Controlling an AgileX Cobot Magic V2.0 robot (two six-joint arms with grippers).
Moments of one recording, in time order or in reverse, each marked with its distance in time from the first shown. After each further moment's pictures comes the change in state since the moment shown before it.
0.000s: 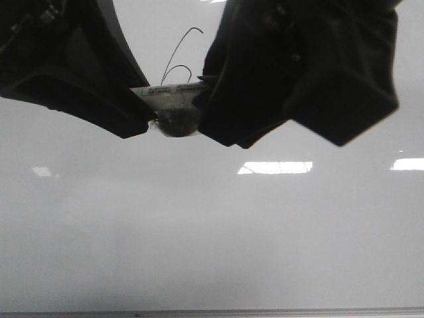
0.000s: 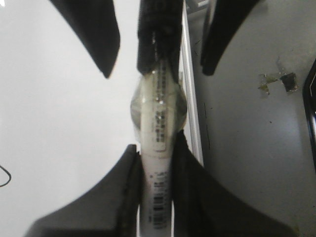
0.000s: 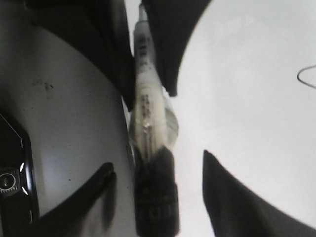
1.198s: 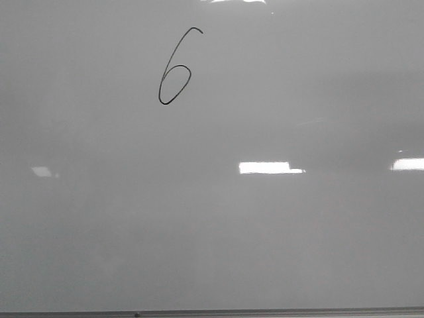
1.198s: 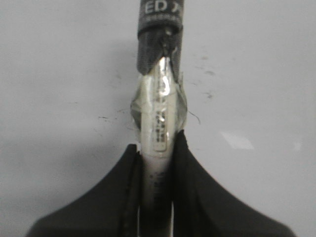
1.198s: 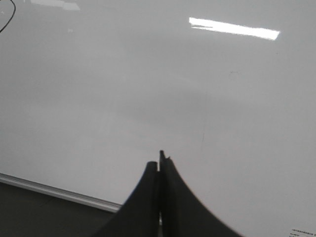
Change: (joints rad) left arm 1.048 -0.004 0.290 -0.297 -0.471 -0.478; right arm -0.593 -0.775 0.416 -0.073 0.028 0.575
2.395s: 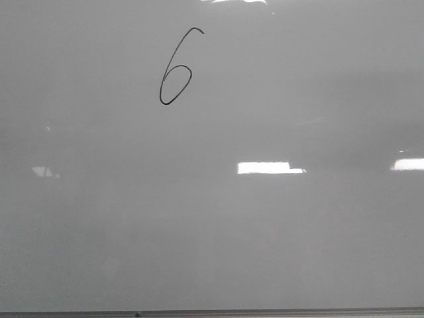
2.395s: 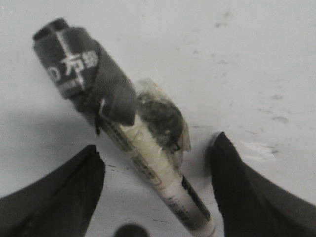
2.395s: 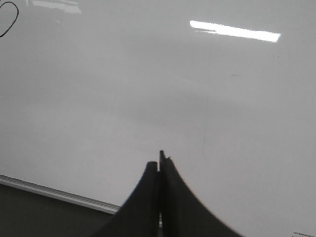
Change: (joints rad) left arm -0.021 0.268 -0.086 -0.017 -0.184 -0.001; right arm 0.000 0.000 0.000 0.000 -0.007 0.000
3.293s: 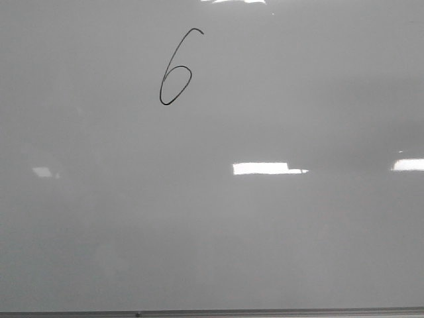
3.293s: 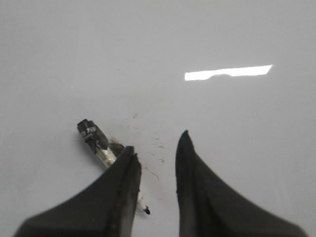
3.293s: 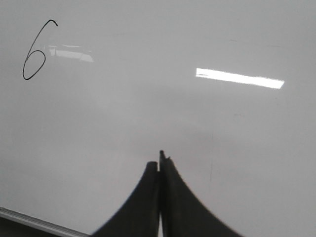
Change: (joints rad) left arm -0.107 -0.864 0.253 0.017 0.199 0.000; right arm 0.000 -0.152 0.080 -0.012 -0.125 0.000
